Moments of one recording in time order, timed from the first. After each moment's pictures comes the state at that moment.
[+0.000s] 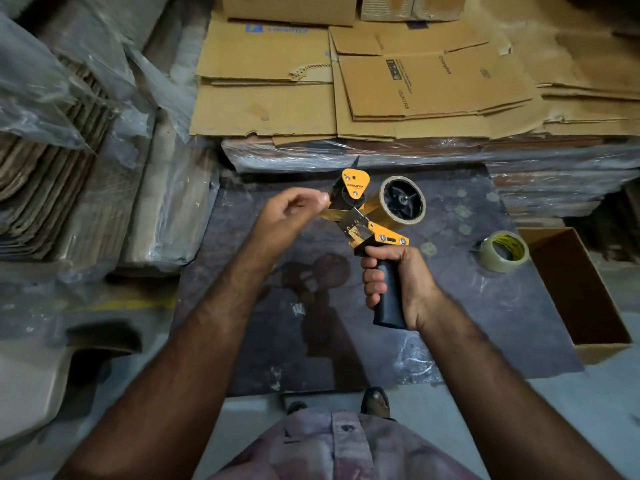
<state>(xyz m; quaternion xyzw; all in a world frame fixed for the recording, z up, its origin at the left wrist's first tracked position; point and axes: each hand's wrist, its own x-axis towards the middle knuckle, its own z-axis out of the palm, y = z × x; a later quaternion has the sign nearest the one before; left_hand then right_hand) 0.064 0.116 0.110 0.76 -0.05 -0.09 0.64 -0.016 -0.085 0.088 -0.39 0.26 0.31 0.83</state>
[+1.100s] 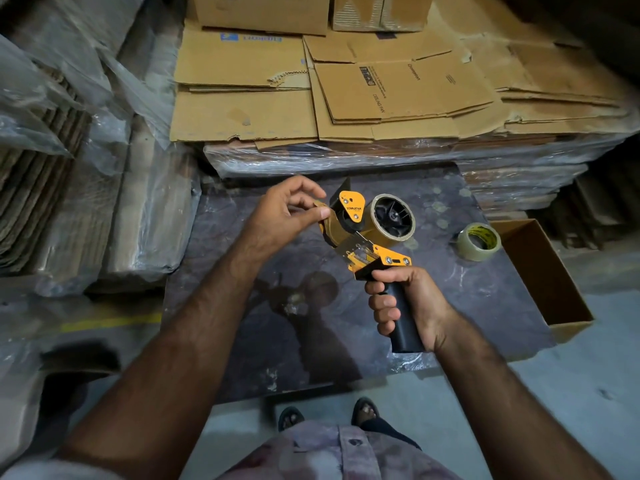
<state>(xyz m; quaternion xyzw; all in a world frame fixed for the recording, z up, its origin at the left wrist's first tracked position) 0.069 0.120 0.117 0.80 -0.20 -0.08 0.56 -0.069 -0.093 0.094 -0.39 0.25 0.34 0.82</state>
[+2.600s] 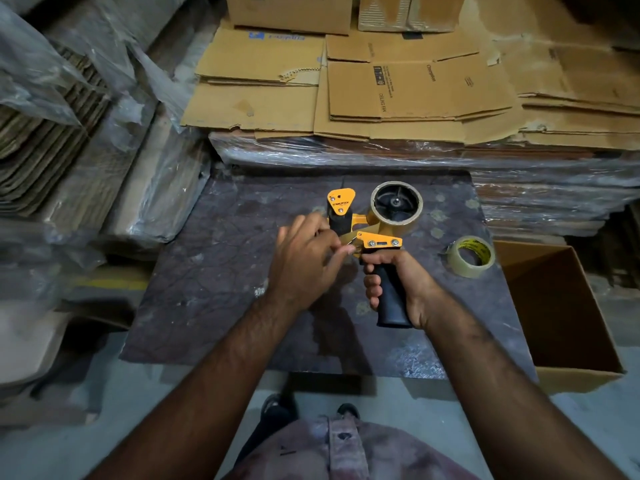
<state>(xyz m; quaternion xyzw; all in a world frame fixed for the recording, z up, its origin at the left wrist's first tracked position) -0.037 -0.016 0.076 0.93 -0.20 0.22 0.23 -0.056 -0.199 0.088 -0.50 0.25 0.33 0.76</state>
